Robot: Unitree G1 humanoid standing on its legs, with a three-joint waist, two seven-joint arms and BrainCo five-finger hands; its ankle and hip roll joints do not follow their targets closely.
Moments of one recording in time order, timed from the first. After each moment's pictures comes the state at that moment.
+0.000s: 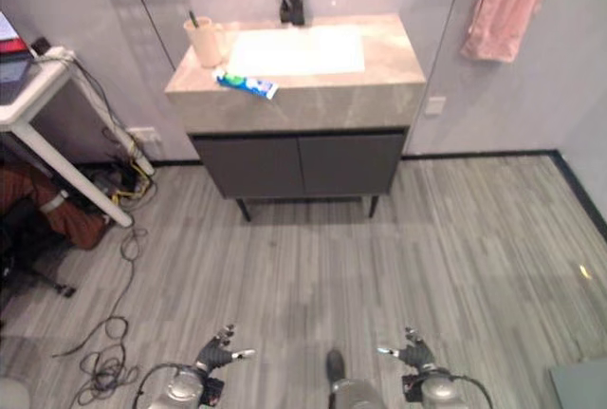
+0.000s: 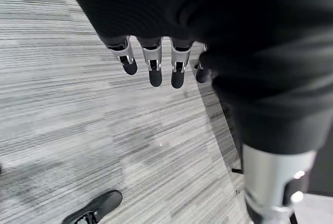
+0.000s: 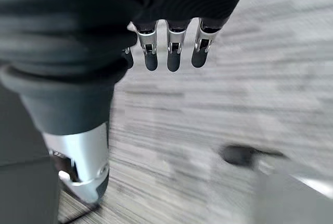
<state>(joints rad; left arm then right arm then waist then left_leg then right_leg) -0.05 0.21 -0.33 1.04 -0.11 -0.19 0.07 -0.04 -0.33 0.26 1.02 0.28 -0.15 -0.04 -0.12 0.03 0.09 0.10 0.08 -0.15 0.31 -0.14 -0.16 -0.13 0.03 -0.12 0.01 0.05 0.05</state>
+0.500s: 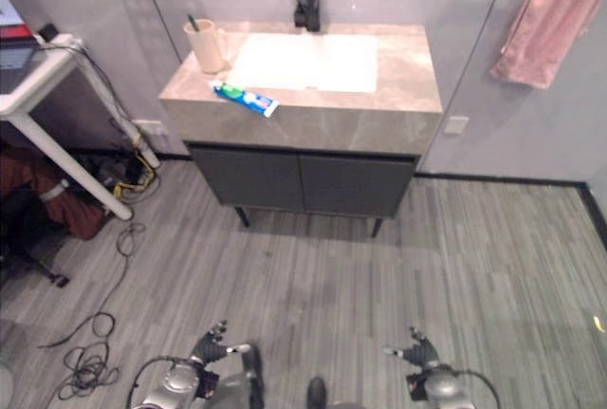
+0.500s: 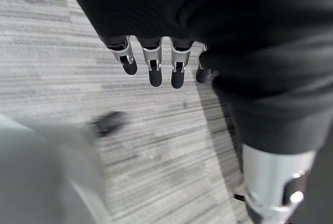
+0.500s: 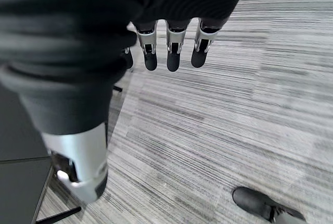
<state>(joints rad) -0.10 0.24 -0.33 1.12 -0.12 -0.17 0.11 -0.10 -0.34 0.33 1.11 0.19 -0.15 -0.08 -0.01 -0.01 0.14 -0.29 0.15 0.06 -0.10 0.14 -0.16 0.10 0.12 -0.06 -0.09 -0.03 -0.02</state>
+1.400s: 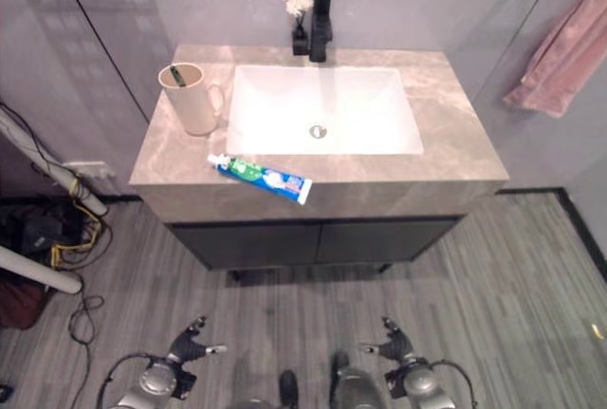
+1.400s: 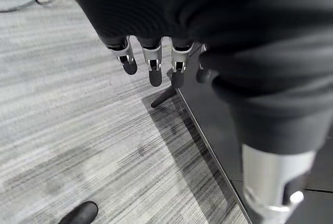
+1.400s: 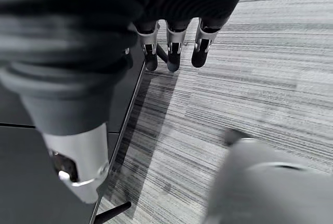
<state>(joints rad) -0.08 0.35 -0.37 1.04 -0.06 -0.19 0.12 -0.02 -0.29 0.36 0.92 0.12 -0.15 -0.08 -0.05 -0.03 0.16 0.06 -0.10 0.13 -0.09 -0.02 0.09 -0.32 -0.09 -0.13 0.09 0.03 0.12</state>
